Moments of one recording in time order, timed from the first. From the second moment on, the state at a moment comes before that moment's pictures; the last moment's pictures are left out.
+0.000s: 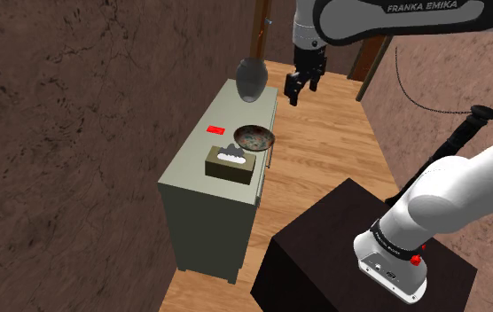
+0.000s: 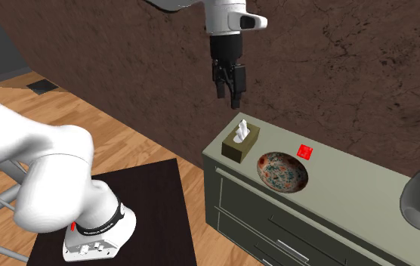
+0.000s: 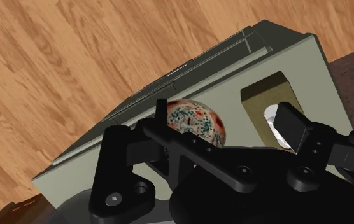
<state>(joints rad) 0.05 -0.41 0.22 -2.17 -0.17 1.70 0.21</state>
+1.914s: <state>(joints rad) 0.21 0.45 0.37 -1.82 -0.62 1.78 0.41</state>
